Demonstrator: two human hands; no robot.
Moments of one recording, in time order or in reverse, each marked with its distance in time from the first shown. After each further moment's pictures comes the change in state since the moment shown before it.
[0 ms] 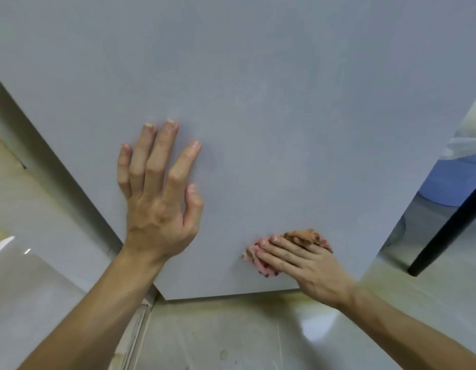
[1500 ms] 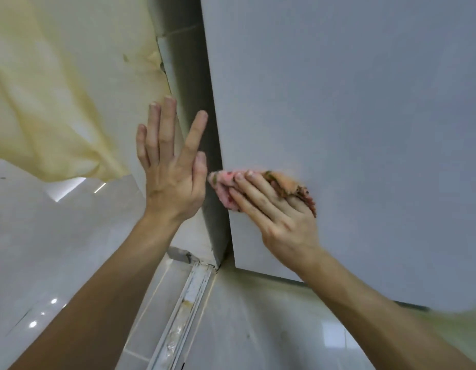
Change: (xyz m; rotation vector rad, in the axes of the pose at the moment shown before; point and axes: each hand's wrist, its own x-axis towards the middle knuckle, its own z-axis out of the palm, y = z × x) left_hand -0.070 -0.139 -0.060 0.144 -0.156 -0.286; right_hand 0.211 -0.125 -0.027 0.184 0.501 0.029
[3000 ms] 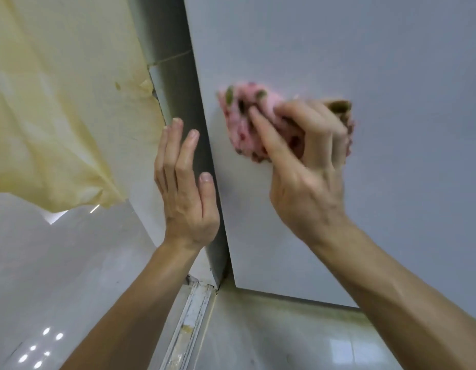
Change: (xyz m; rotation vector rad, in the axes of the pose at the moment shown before) left_hand 0.004 0.037 0.010 -0.332 0.198 -0.047; right_hand 0.092 0.034 -0.045 0.028 0.361 0.252
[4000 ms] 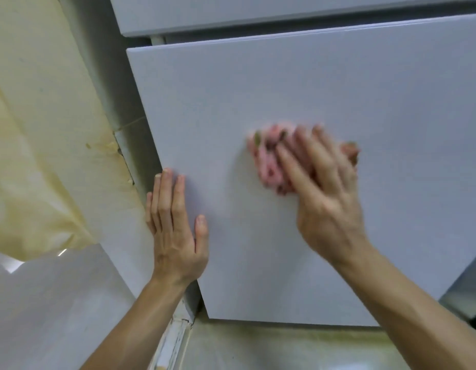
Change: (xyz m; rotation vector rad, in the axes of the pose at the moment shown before) left_hand -0.004 0.035 0.018 0.118 -0.109 0.012; right_hand -0.001 0.075 -0.082 -0.138 -0.101 -0.016
